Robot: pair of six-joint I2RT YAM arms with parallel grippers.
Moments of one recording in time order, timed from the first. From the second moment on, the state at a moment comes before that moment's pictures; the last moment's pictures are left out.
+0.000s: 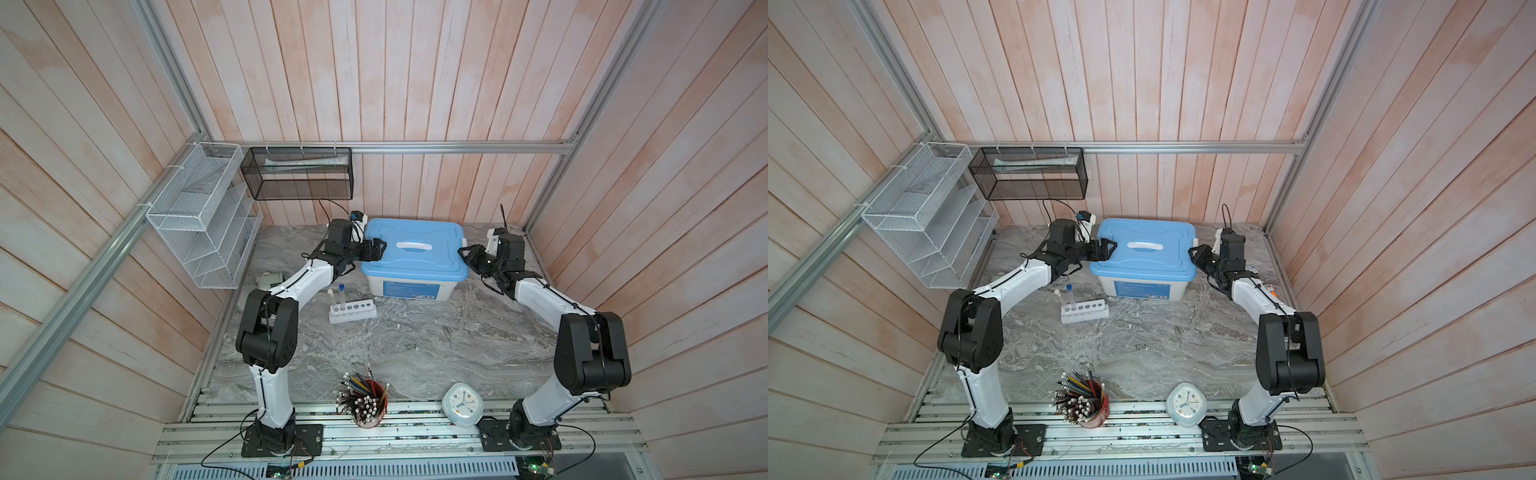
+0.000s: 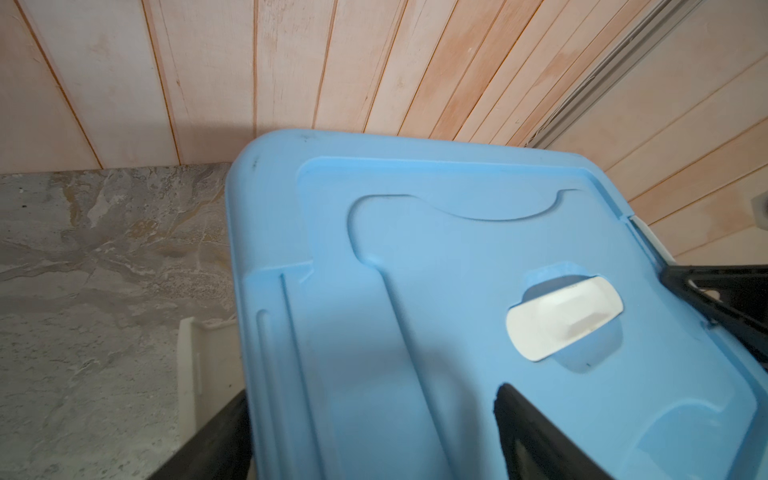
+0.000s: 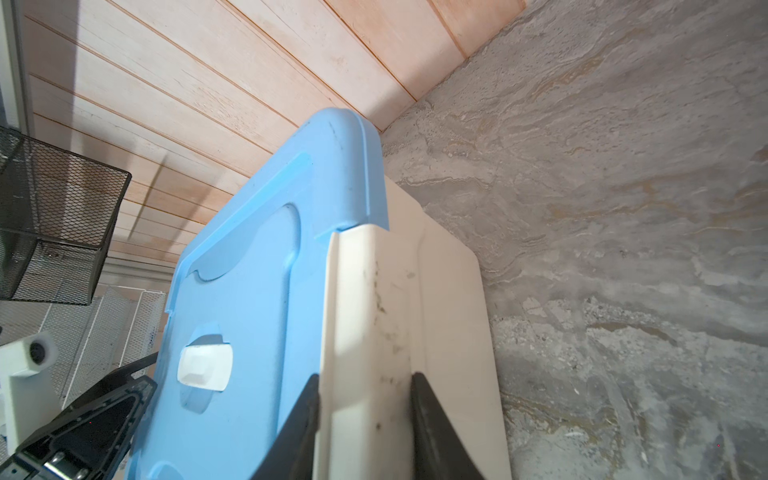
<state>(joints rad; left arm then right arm) -0.34 1.92 1.49 -0.08 0.31 -0.23 0.10 1.65 1.08 0.06 -0.36 0.74</state>
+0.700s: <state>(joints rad) -0.53 1.92 1.65 -0.24 0.10 -0.02 0.10 1.65 1.14 -0.03 -0.28 0.69</state>
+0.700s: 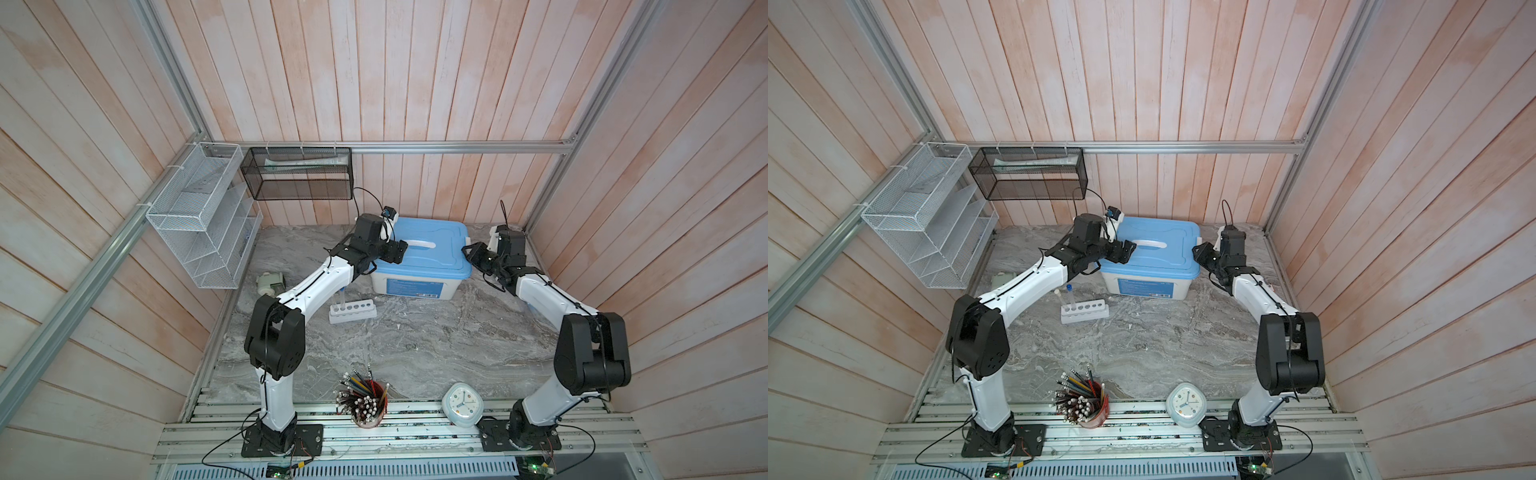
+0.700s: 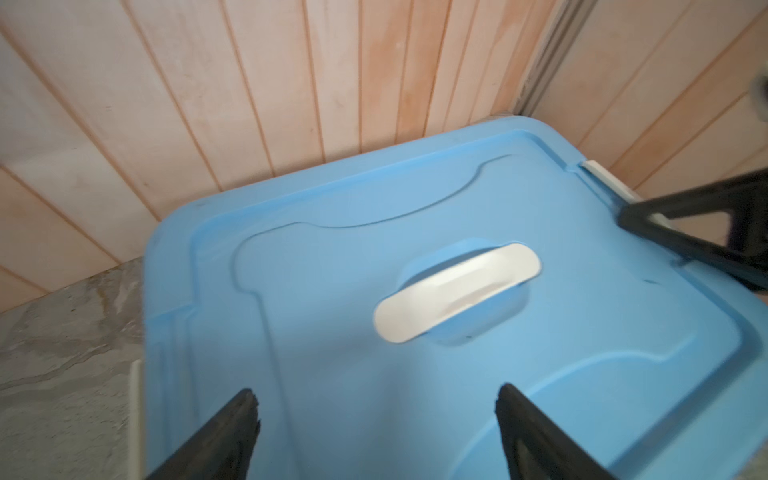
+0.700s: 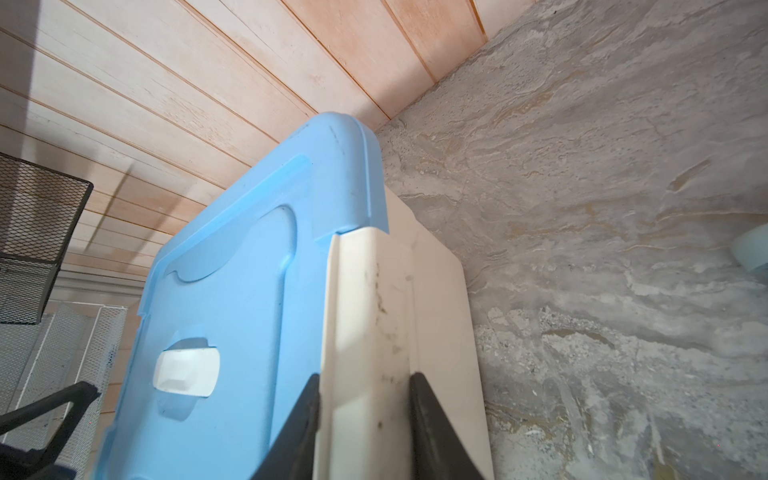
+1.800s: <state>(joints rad) -0.51 1.94 1.60 -0.19 0.13 -0.01 0.09 1.70 1.34 -0.26 -0.25 0.54</state>
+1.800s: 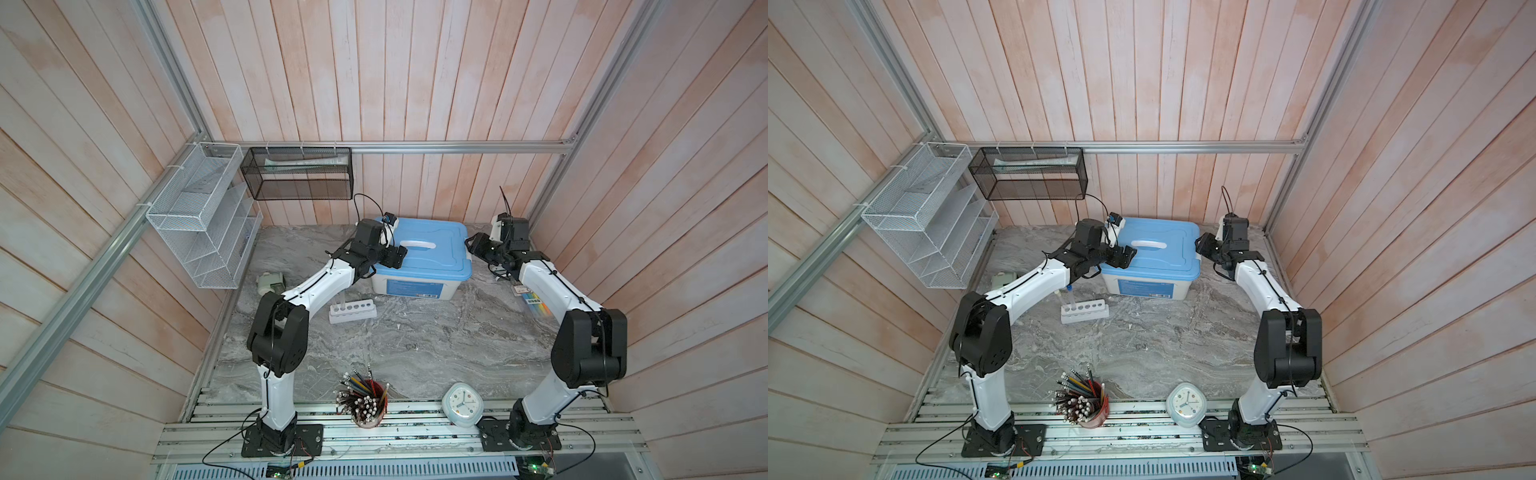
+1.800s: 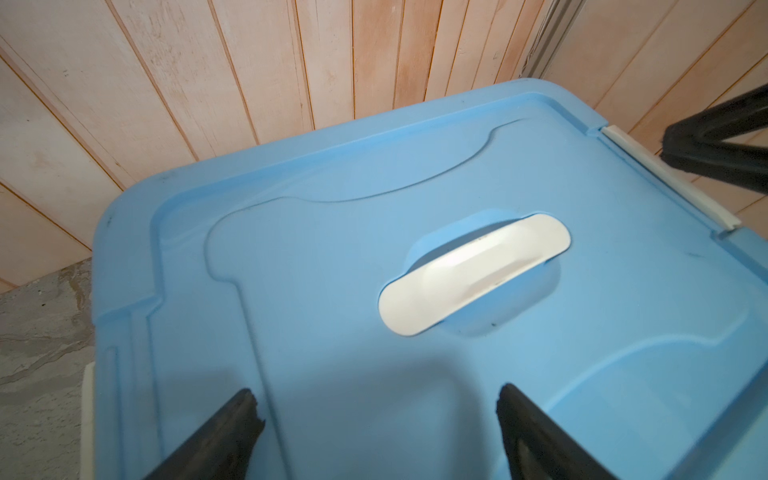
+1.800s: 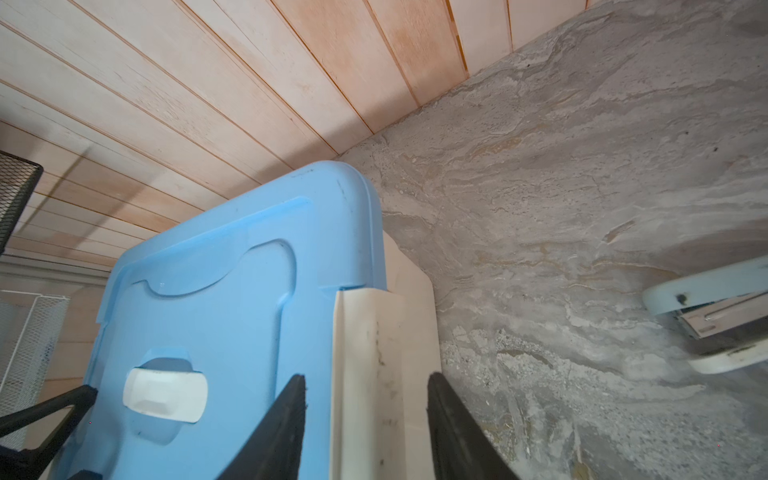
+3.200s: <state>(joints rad) -0.51 1.94 1.55 -0.09 0.15 -0.01 0.22 1.78 1.48 -0.41 0.04 0.42</state>
